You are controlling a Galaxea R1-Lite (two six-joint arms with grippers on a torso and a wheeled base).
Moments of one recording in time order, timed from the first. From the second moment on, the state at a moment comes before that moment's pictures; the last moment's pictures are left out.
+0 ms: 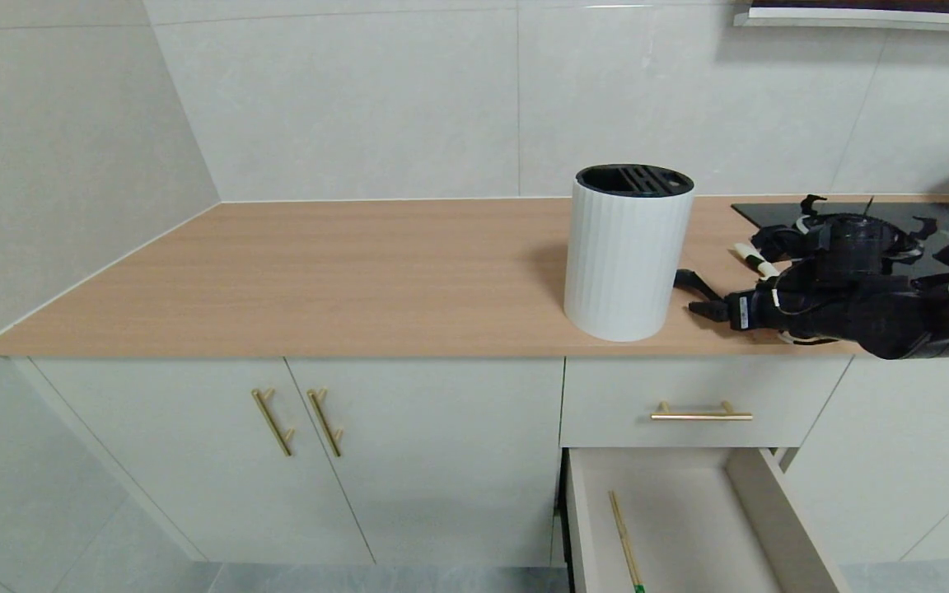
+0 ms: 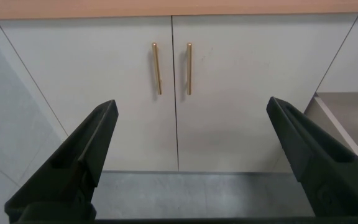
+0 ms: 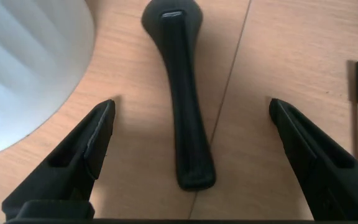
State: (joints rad) left arm 0.00 0.00 0.00 0.00 0.00 0.00; right arm 0.02 2.13 -1.33 -0.42 0.25 -0.11
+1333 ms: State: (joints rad) left arm 0.00 0.00 0.00 0.00 0.00 0.00; right arm 0.11 2.01 -1.29 -0.28 0.01 0.01
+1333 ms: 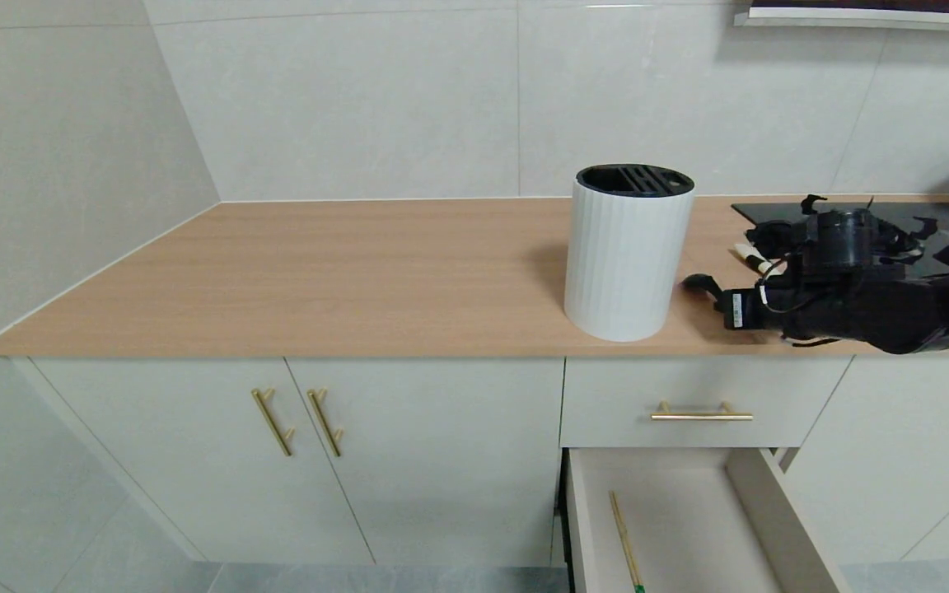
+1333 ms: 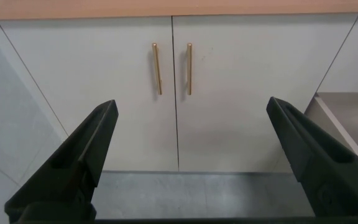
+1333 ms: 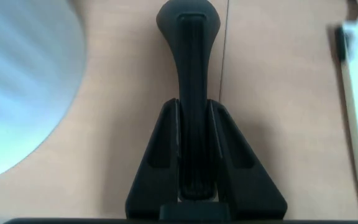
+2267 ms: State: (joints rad) left arm 0.00 0.00 0.00 0.00 0.00 0.00; right arm 0.15 1.50 -0.78 -0.15 0.01 0.11
